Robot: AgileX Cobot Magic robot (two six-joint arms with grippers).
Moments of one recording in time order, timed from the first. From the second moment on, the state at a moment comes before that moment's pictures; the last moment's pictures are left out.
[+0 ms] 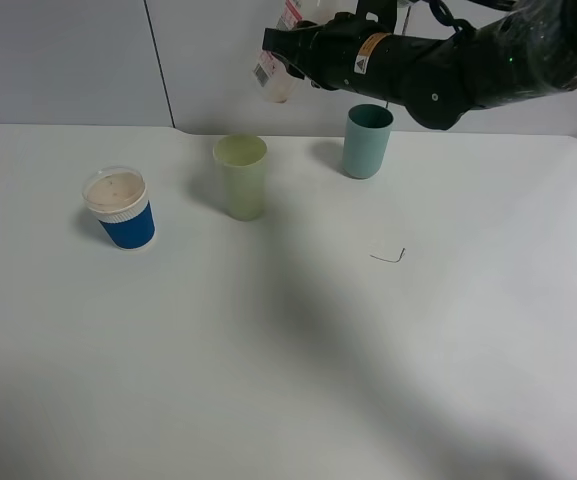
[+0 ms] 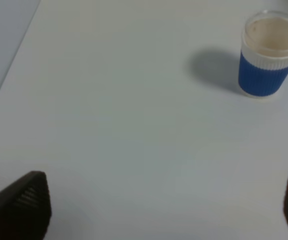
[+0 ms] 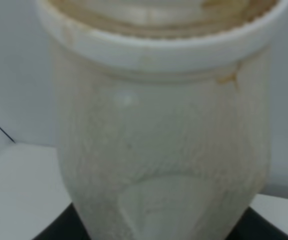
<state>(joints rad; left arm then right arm) 0.06 0.00 -0.51 0.06 1.05 0.00 0.50 1.91 -1.20 -0.25 -0.44 0.53</state>
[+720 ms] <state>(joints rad) 0.06 0.00 -0.51 0.06 1.05 0.00 0.52 1.81 -0.92 -0.24 -0.49 0.12</state>
